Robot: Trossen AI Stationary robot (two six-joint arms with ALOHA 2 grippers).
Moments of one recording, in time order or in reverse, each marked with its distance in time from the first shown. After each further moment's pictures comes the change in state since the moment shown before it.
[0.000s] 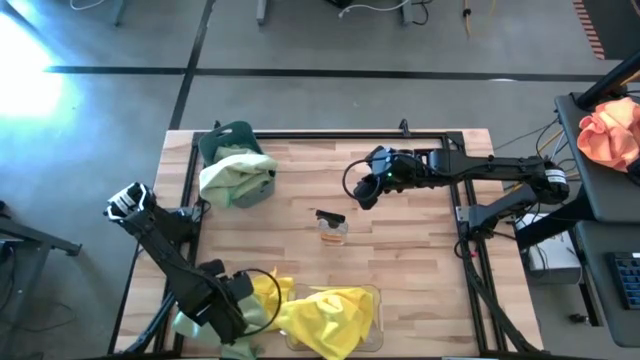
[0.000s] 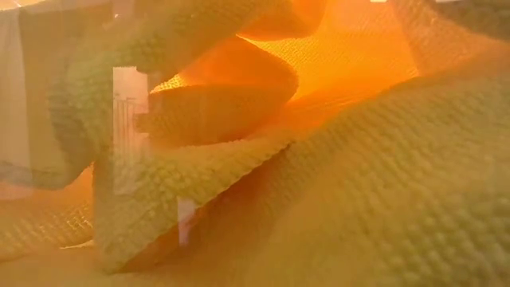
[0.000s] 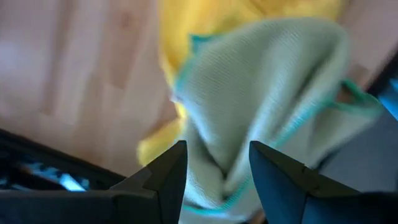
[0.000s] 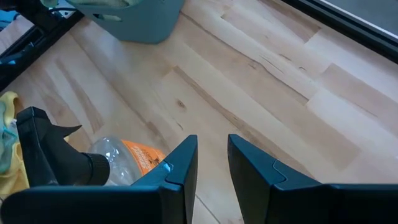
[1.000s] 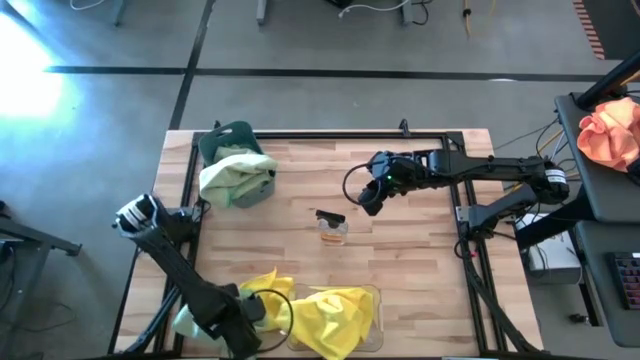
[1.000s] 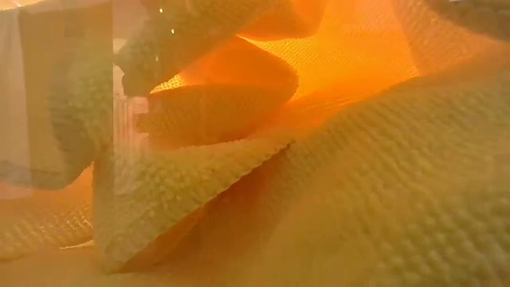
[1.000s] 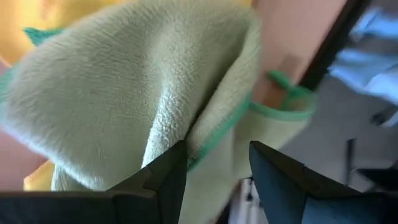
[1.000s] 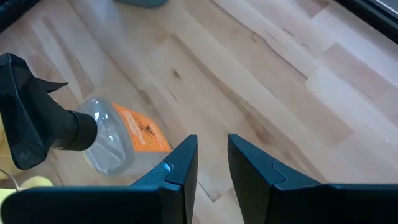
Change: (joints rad) left arm -0.009 0.133 -0.034 0.314 0.128 0.027; right arm 0.006 0.000 -0.001 -0.089 -0.053 -0.055
